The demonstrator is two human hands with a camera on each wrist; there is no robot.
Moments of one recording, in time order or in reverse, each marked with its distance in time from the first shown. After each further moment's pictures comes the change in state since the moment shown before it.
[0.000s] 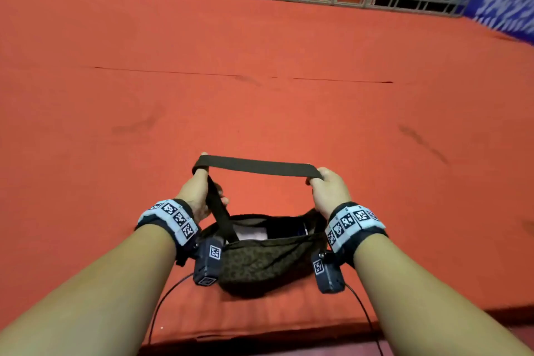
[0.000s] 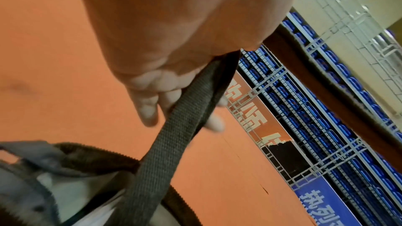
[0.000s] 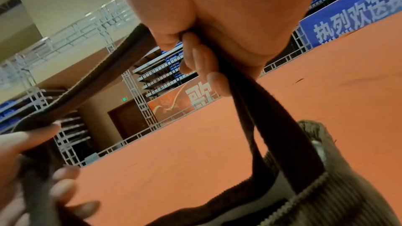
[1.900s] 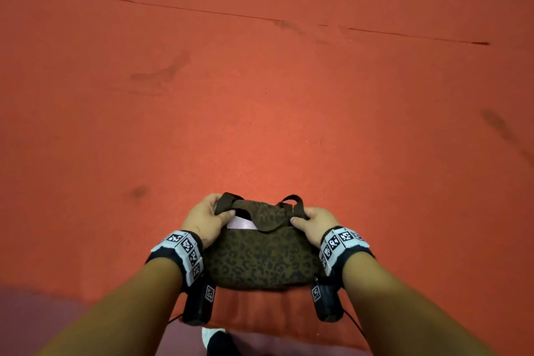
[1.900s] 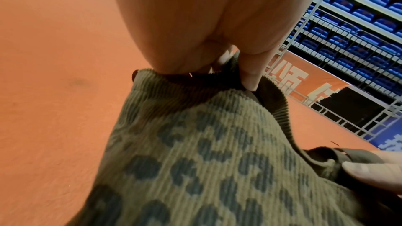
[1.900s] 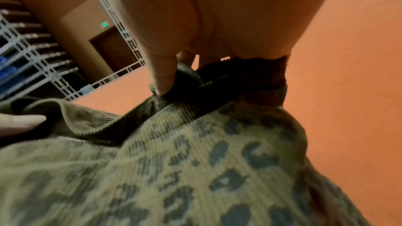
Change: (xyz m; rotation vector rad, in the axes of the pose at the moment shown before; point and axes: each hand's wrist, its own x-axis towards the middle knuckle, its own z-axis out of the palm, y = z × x) left_hand 0.089 -0.116 0.011 0.561 0.071 0.147; right_hand 0.104 0.153 0.089 -0.352 -0.665 0.211
